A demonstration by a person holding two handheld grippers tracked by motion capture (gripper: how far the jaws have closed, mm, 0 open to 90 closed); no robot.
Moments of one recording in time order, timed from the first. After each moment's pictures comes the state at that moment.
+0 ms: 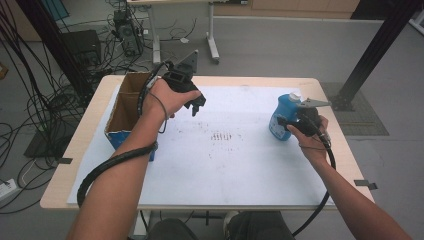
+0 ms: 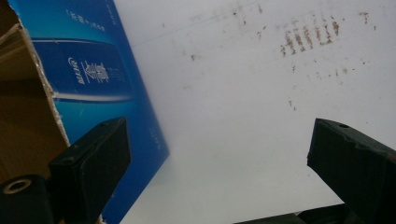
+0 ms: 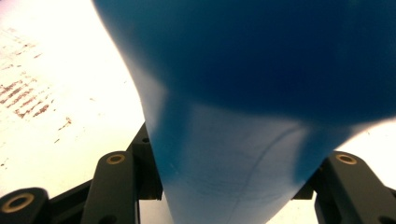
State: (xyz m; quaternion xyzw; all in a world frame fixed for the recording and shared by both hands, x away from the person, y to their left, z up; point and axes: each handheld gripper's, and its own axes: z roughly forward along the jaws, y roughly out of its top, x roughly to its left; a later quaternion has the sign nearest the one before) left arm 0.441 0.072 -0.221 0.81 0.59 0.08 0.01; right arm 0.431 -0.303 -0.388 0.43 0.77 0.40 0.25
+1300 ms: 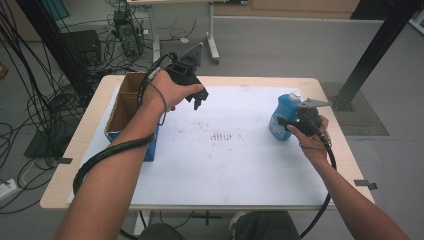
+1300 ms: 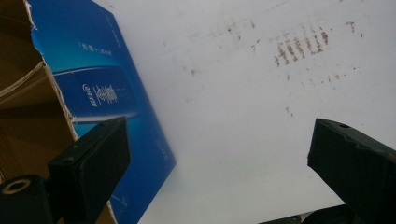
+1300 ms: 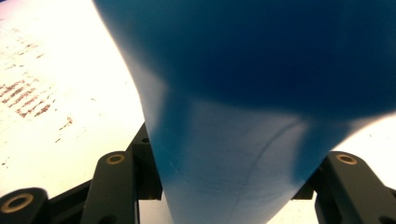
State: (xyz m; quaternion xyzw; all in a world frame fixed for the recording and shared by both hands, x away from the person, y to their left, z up) left arm 0.448 0.064 -0.207 0.82 0.56 0.09 0.01; right arm 0.432 -0.305 -0.389 0.43 0.77 0.41 0.25
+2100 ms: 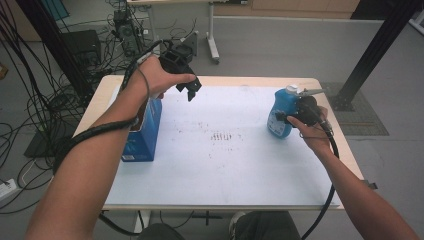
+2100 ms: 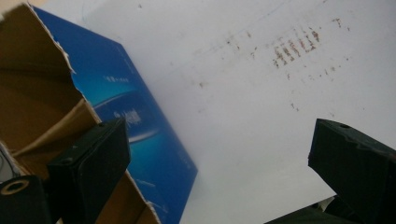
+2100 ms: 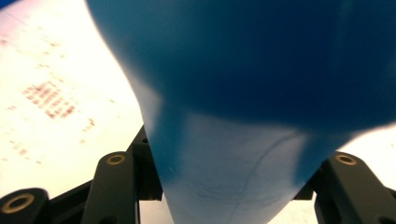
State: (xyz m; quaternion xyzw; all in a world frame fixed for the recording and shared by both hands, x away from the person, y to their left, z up) left arm 0.460 0.079 -0.174 0.87 0.48 0.09 0.03; right arm 0.456 -0.299 -0.359 0.43 0.80 0.39 0.18
